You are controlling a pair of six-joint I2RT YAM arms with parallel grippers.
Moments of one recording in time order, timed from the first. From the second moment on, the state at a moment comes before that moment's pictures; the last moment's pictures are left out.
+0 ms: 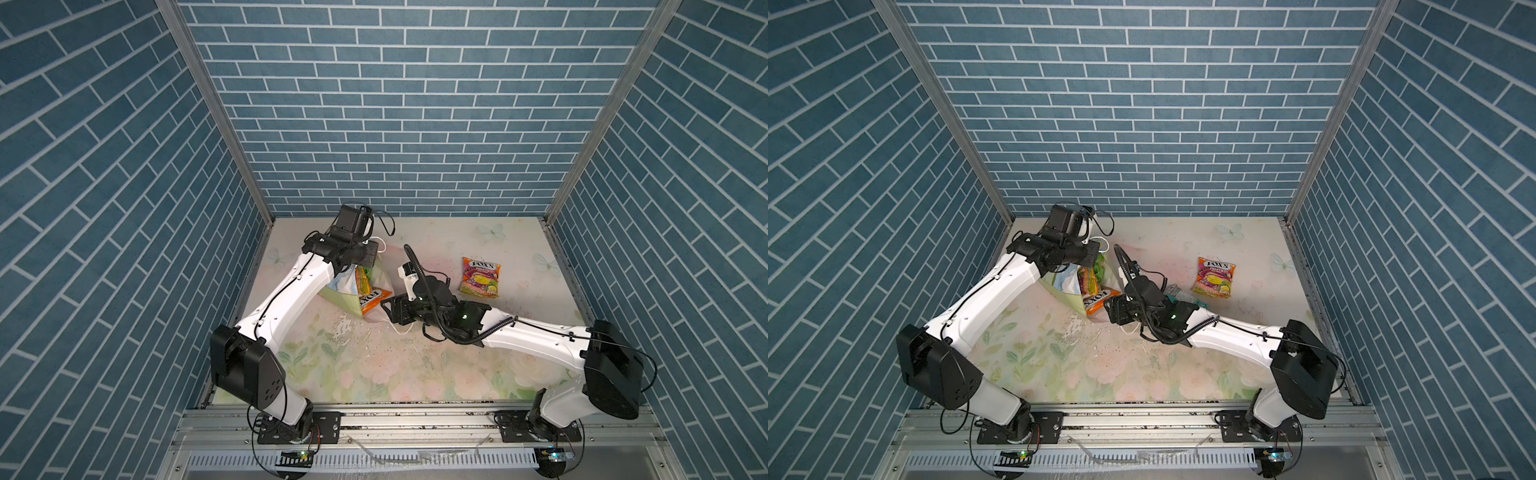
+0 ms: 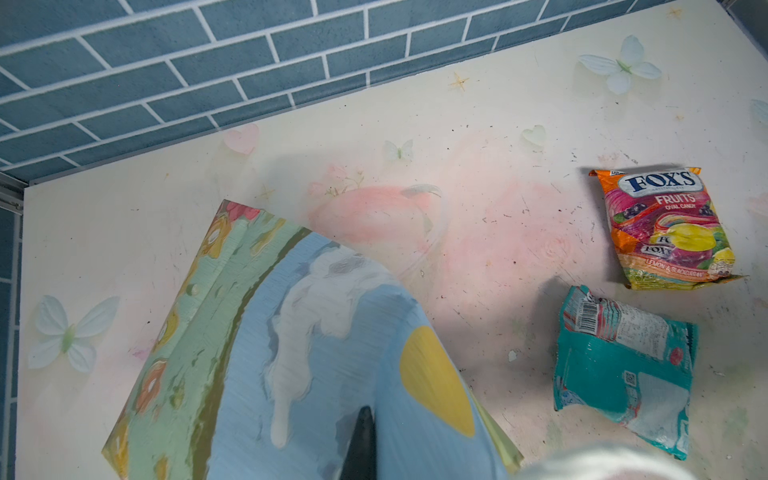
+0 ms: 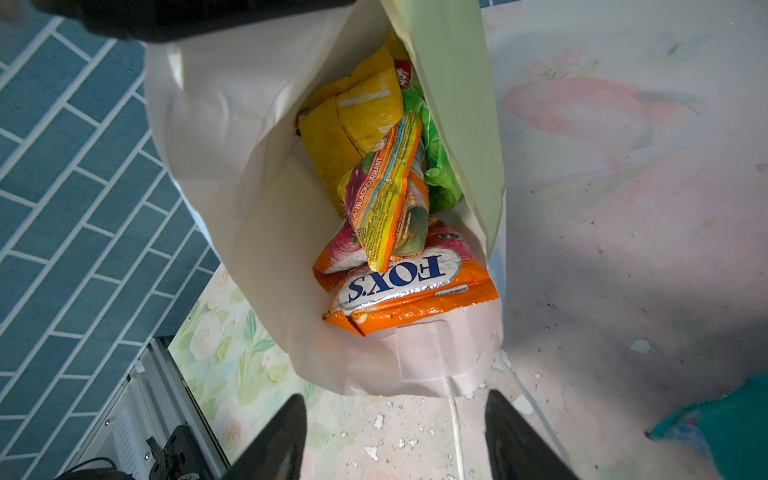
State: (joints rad) left arm -0.43 1.55 1.51 -0.78 -0.09 -0.11; right arm 1.06 1.54 1.03 -0.03 0.06 0.61
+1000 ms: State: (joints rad) left arm -0.43 1.55 1.51 -0.79 -0.07 -0.12; right arm 1.07 1.75 1.14 0.08 0.05 0.62
